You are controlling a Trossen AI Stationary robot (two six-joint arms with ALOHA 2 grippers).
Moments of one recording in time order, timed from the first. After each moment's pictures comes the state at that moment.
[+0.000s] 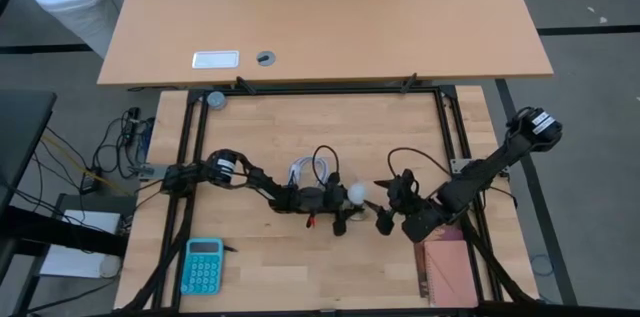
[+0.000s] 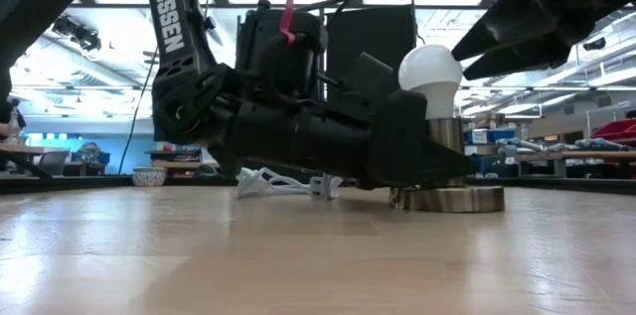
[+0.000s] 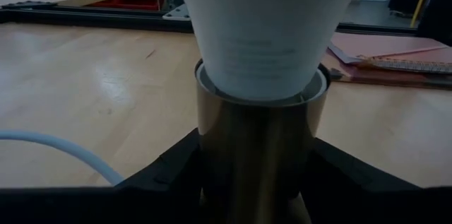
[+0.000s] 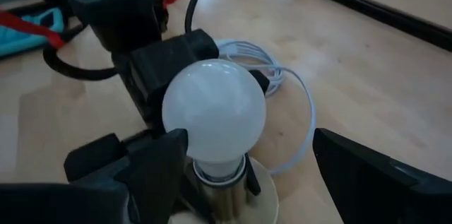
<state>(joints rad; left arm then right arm) -0.18 2.38 1.09 1.12 -0.23 -0.11 0.62 1.35 0.68 -0.17 0.97 0.83</state>
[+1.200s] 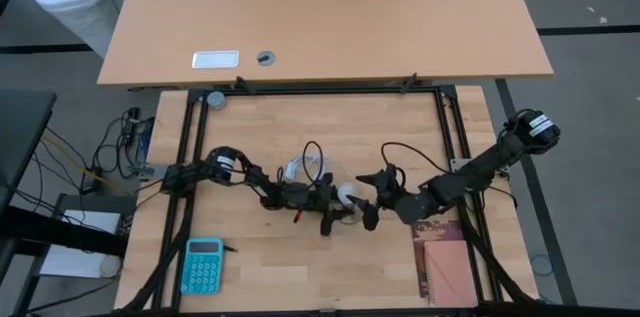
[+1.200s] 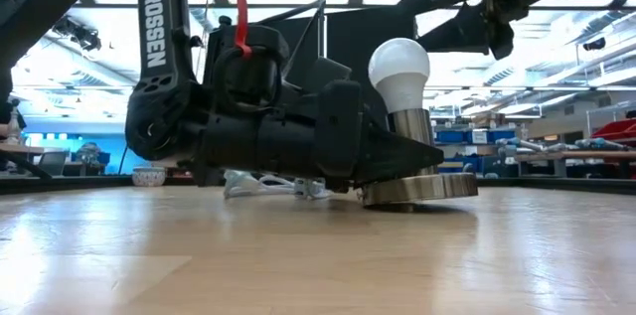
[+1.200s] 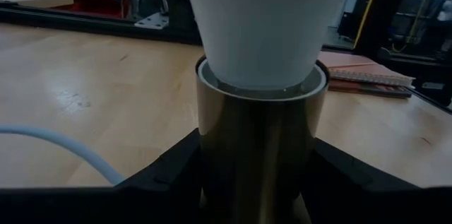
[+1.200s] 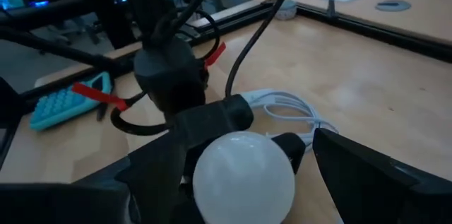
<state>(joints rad) -0.14 2.38 0.94 1.34 -0.08 -0.16 0.50 1.39 0.68 0.26 0.86 0.58</state>
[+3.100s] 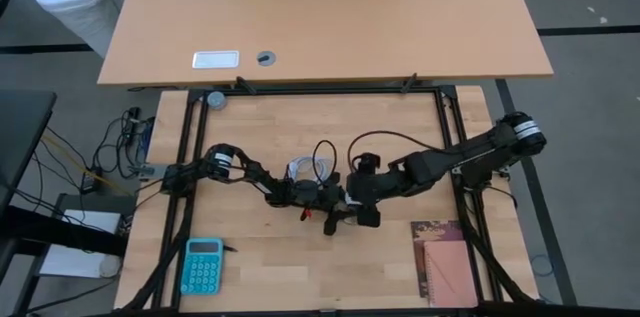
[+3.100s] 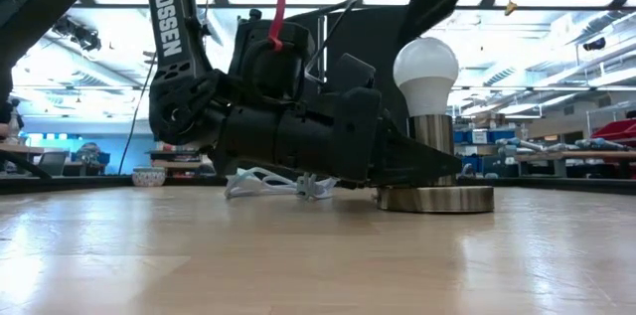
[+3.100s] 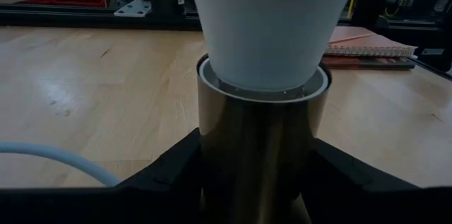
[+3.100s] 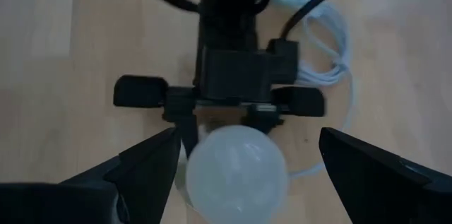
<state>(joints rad) -0.12 2.37 1.01 1.15 0.00 -0.08 0.31 1.54 1.27 -0.73 0.30 0.29</state>
